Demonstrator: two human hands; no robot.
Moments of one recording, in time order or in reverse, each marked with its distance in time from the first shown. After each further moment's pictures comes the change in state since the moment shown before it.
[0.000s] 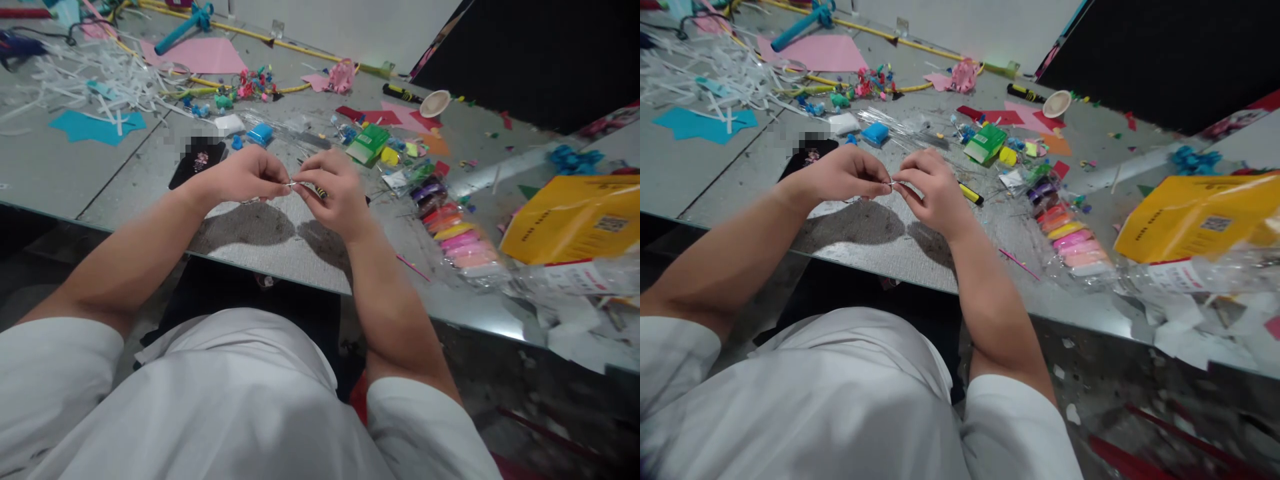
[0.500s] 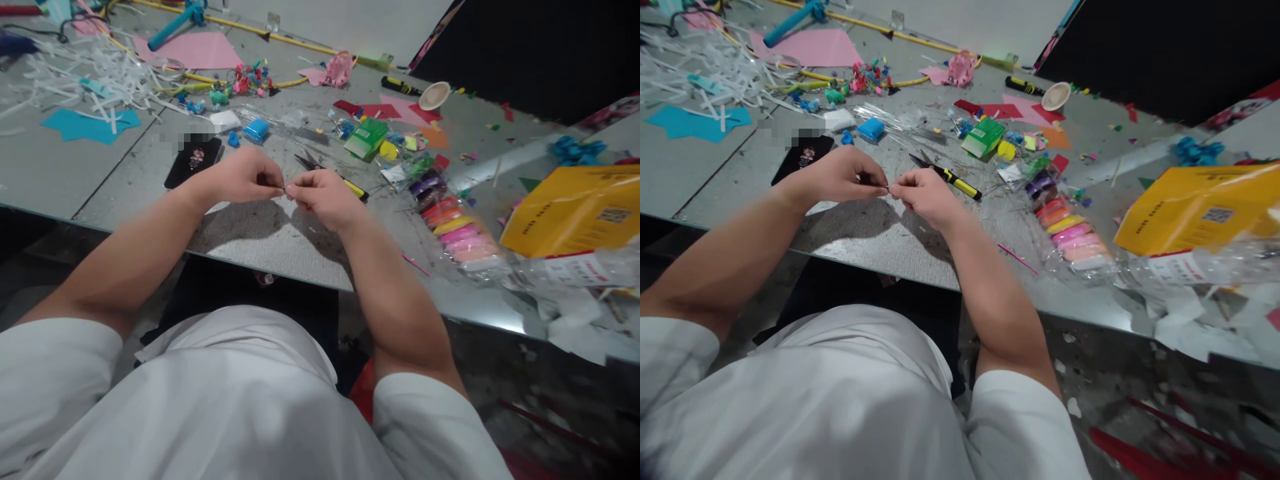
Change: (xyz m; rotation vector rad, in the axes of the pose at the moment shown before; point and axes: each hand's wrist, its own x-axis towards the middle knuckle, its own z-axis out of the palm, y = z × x) left_hand 0.002 -0.005 -0.006 0.211 -0.020 0.078; right_hand 0.016 -0.040 -0.002 0.665 -0.250 0.830
